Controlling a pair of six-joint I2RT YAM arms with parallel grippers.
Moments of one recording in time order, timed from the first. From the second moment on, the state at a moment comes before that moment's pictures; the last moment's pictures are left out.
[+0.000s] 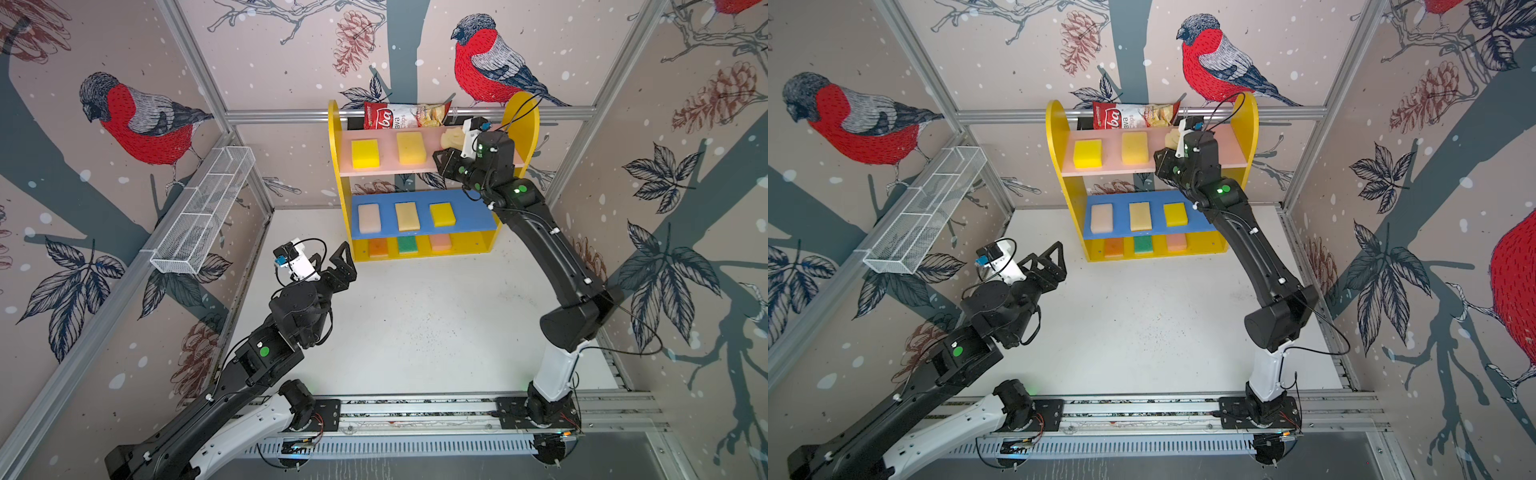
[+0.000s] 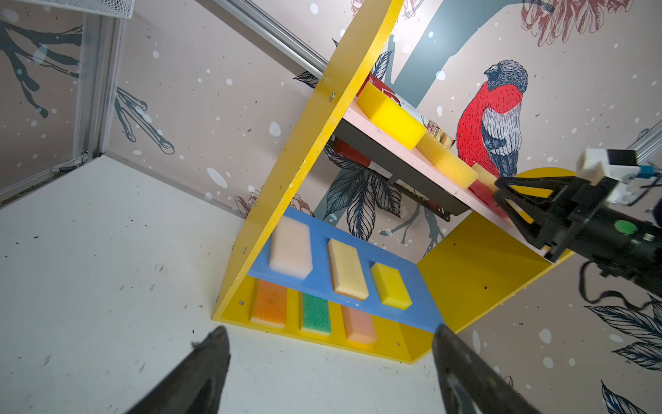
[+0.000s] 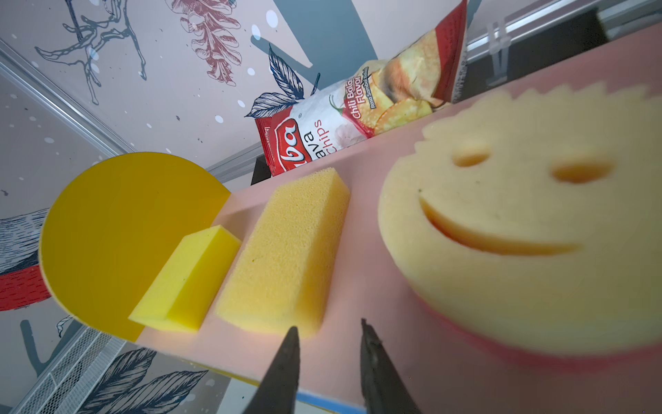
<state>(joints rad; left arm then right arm) -0.78 0.69 0.85 -0.21 -0.65 -0.62 0.53 1.80 2.11 -0.48 -0.04 0.50</state>
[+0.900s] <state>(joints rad) -0.78 0.56 0.99 -0.29 -0.90 -0.46 0.27 1.09 1.19 -0.19 0.40 0.38</state>
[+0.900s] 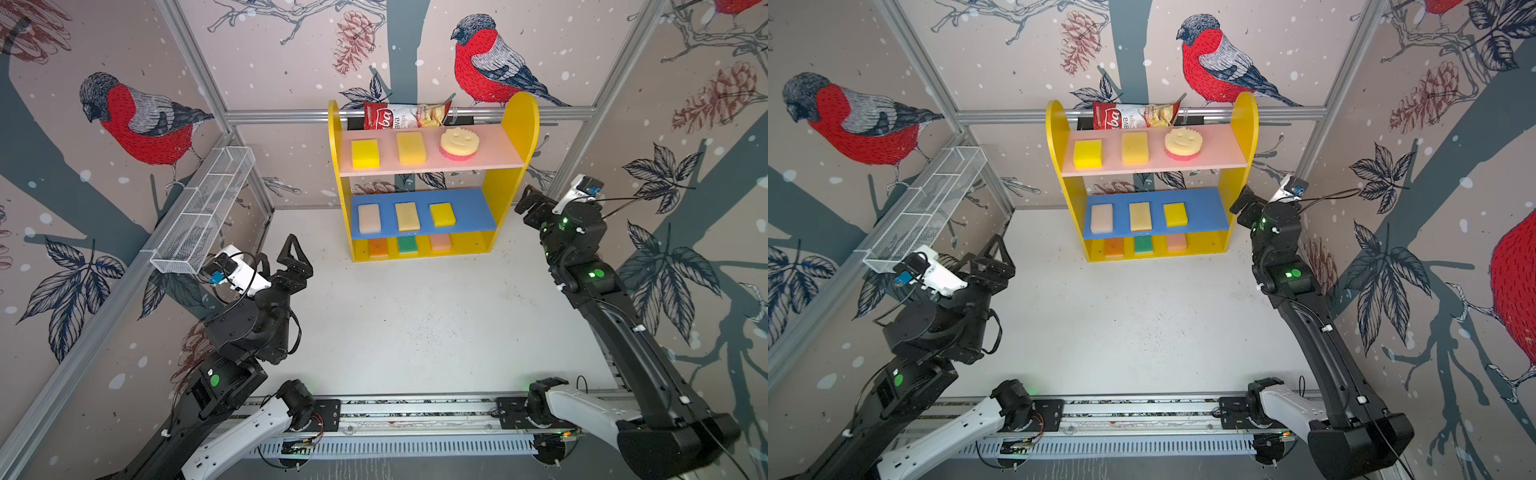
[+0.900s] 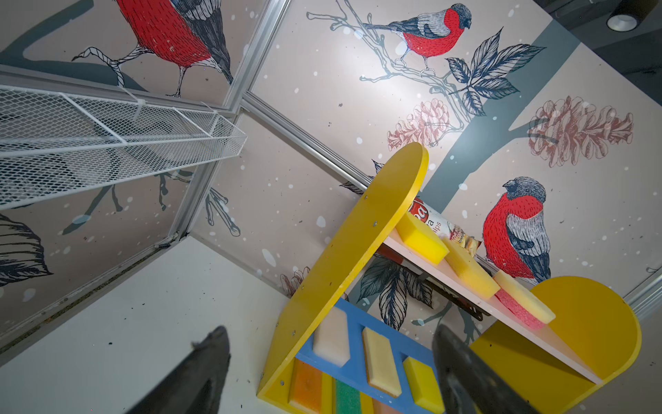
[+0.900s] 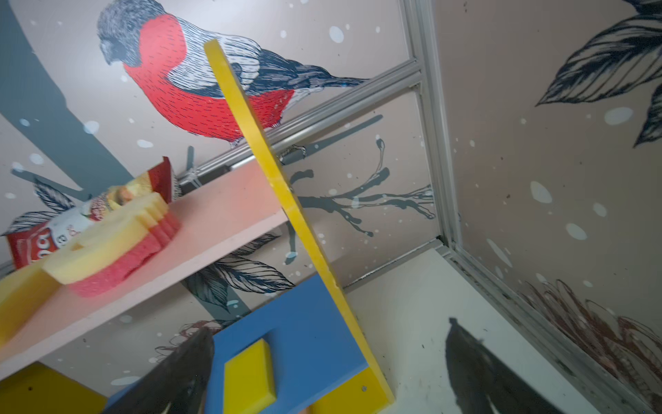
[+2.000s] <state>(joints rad) -0.68 0.65 0.41 0.40 -0.92 0.02 0.18 0.97 0.74 0.10 0.21 0.31</state>
